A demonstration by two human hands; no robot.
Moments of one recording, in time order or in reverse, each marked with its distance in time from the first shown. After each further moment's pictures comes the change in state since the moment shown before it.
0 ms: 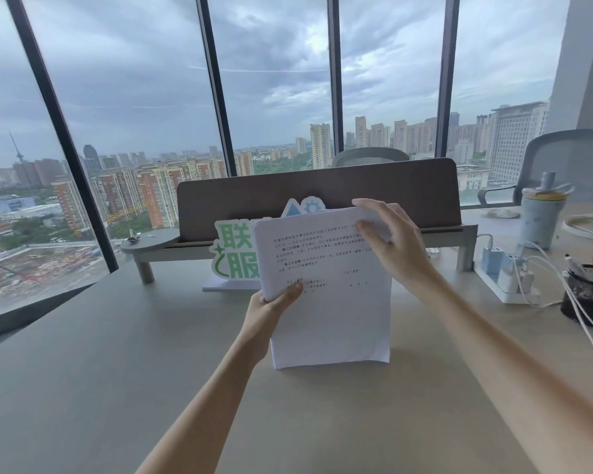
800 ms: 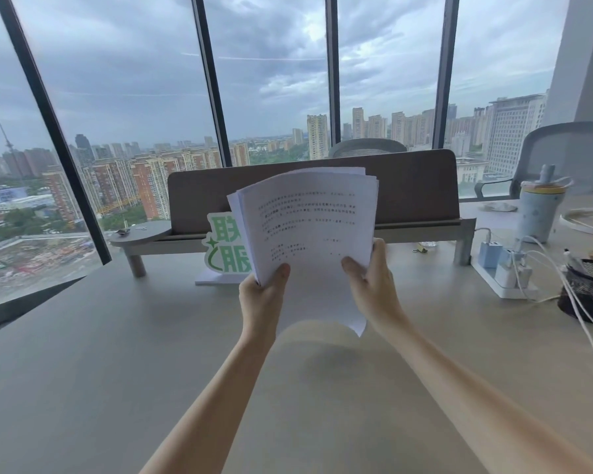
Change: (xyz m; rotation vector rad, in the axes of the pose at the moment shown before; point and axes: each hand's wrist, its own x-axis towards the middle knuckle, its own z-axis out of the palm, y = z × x) left_hand 0.026 -0.012 0.013 0.101 0.373 0.199; right_hand -0.056 0.018 0.053 0.252 -0.002 0.346
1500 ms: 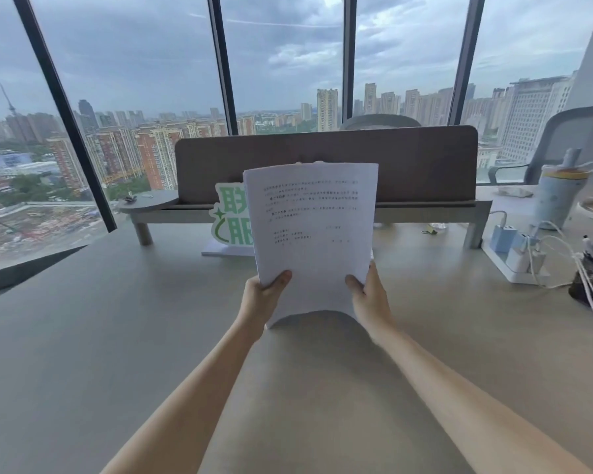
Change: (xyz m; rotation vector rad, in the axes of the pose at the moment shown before) left_hand -0.002 -0.044 -0.035 0.096 -0.164 -0.184; right_hand -0.032 0.052 0.025 0.011 -0.102 0.317
